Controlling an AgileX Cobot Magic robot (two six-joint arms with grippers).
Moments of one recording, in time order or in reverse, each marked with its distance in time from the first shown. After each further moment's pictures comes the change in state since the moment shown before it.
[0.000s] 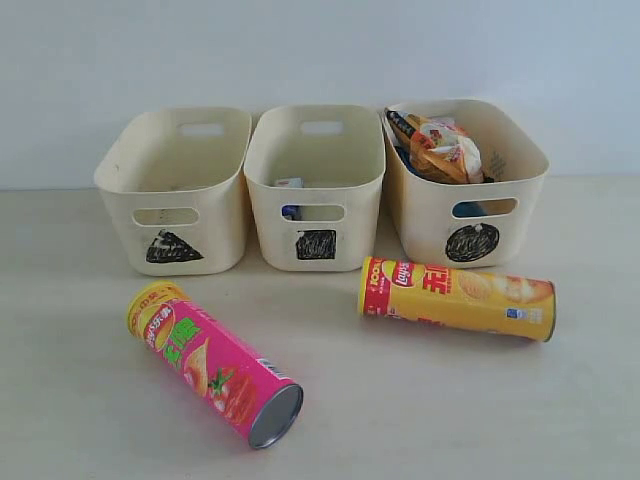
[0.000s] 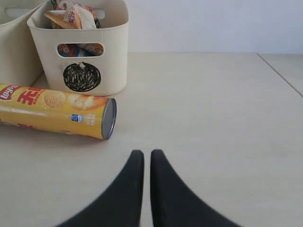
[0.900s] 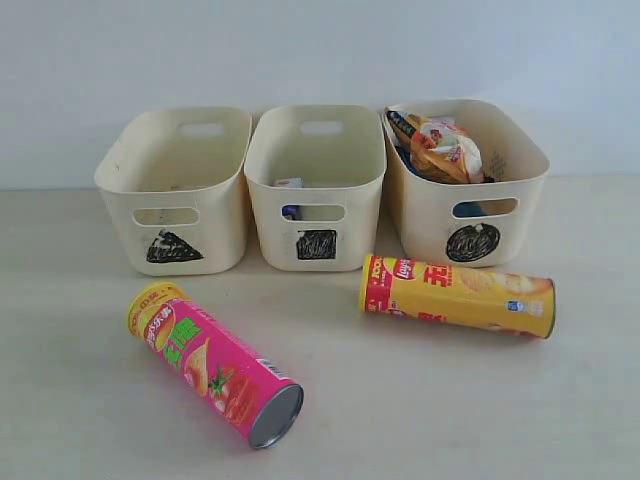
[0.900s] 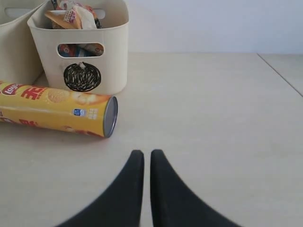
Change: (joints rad) left arm 0.000 -0.342 0.259 0.094 0.446 0.201; right arm 0.000 0.000 0.000 0.000 0.000 0.000
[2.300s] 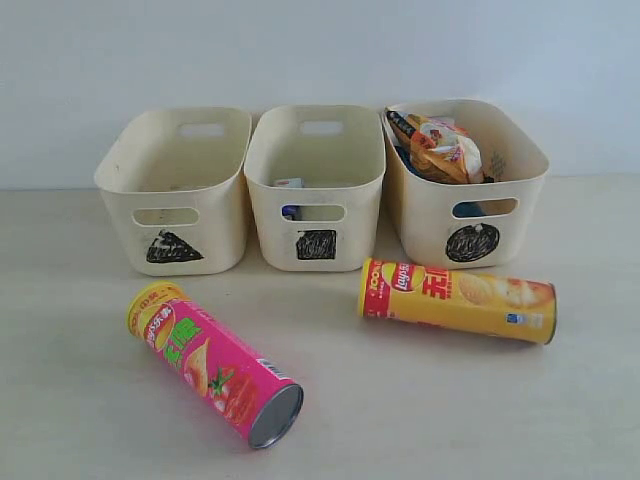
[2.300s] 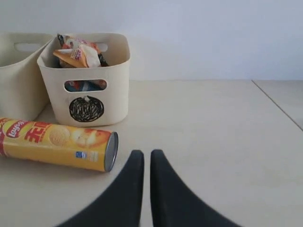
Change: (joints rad) left arm 0.000 0.000 0.000 0.000 0.000 0.000; right arm 0.000 0.002 -0.102 -0.002 0.037 0.013
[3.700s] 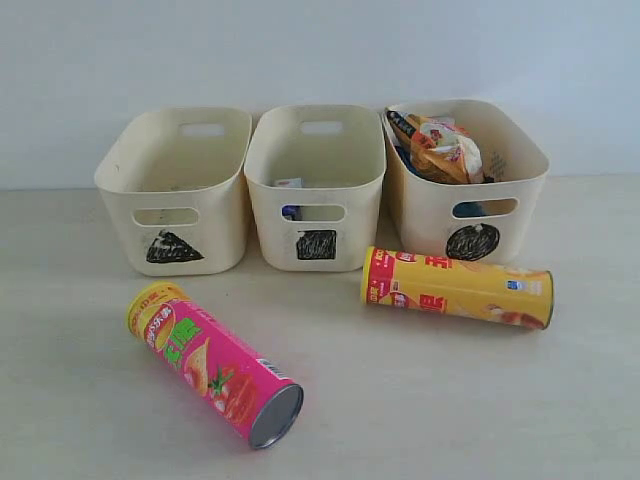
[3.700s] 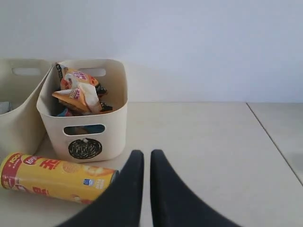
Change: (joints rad) left arm 0.000 0.000 0.000 0.000 0.000 0.000; right arm 0.000 0.467 -0.467 -0.009 0.068 -0.013
